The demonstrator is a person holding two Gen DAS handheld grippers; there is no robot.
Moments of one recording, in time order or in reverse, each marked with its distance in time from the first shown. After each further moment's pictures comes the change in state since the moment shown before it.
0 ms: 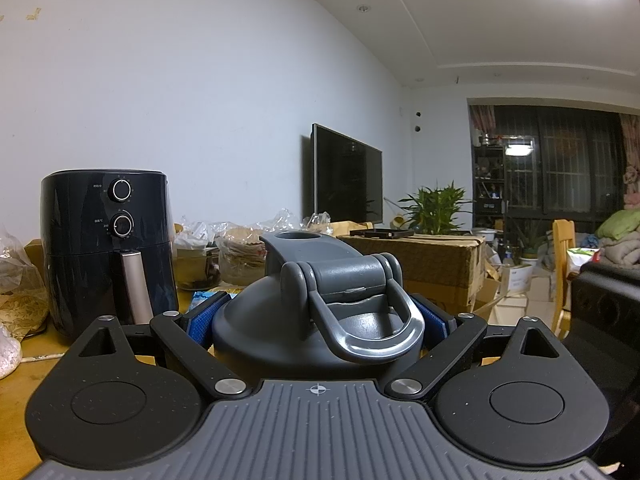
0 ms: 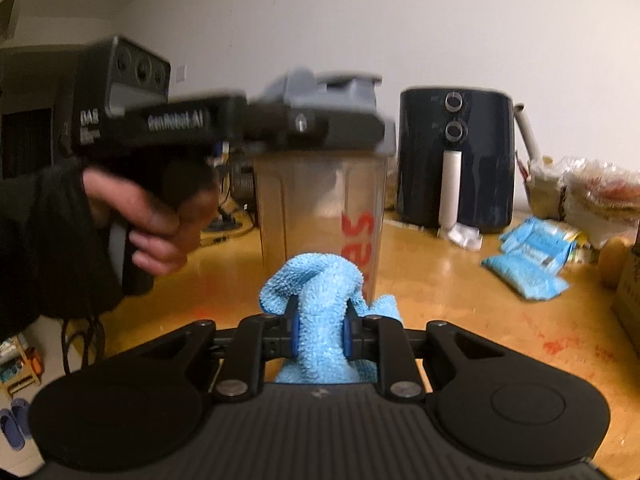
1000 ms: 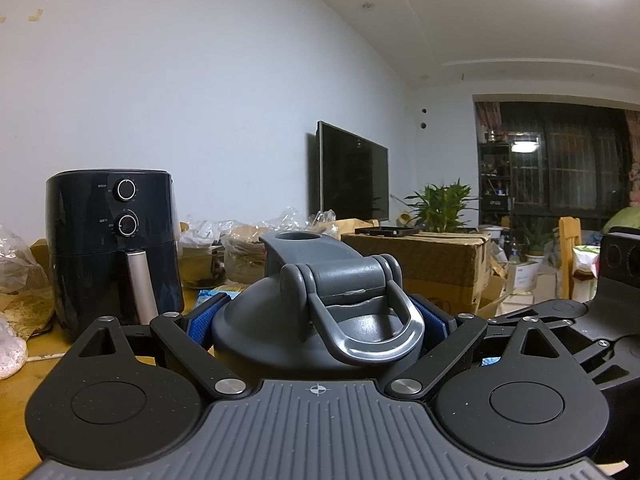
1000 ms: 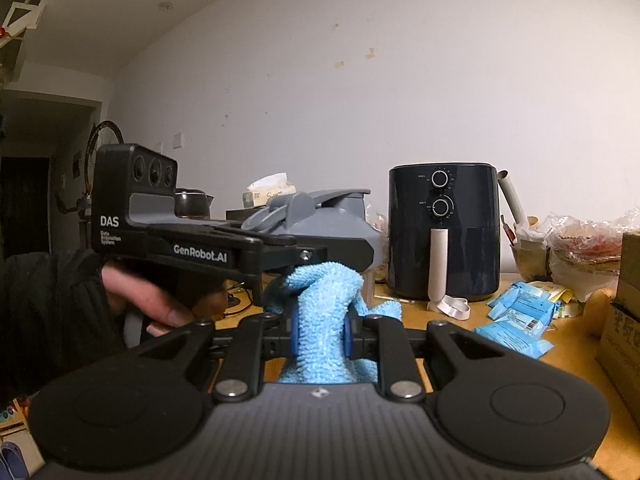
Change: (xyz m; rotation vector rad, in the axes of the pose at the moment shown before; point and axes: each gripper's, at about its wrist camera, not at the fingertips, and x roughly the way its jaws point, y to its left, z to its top) left arm -0.001 -0.005 -0.002 0.008 0.010 0.027; right arm -0.030 0.002 0.018 0.019 -0.183 -0.019
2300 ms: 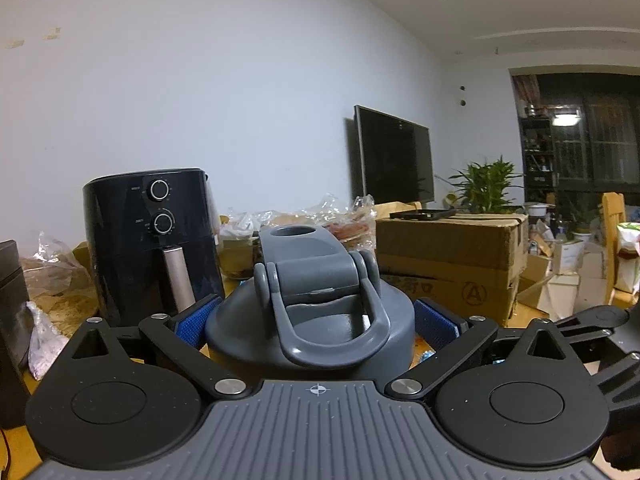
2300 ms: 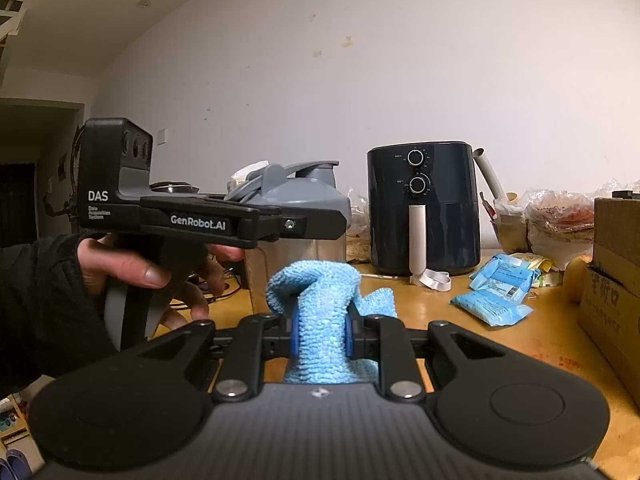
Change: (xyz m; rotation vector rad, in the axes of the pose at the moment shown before) left arm 0.002 -0.027 0.008 0.037 0.051 0.175; right arm -0.020 -0.011 -0.016 0.048 0.027 -0.040
